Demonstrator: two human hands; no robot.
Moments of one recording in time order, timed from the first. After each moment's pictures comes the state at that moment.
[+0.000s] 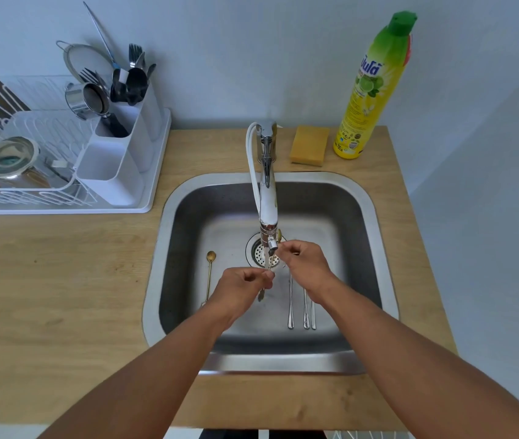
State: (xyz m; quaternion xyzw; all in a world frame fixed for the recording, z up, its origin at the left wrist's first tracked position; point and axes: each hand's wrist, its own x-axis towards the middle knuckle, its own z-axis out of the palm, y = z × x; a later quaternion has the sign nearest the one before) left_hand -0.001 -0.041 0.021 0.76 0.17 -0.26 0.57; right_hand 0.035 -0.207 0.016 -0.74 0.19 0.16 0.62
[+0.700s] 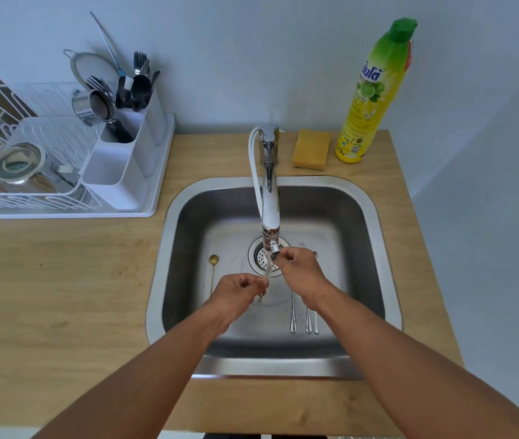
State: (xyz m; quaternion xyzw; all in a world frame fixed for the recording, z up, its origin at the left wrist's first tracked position) left_hand -0.002 -0.029 0.023 0.75 0.23 -0.30 0.55; right_hand 0.033 -0.191 0.022 -0.75 0.19 0.19 0.60
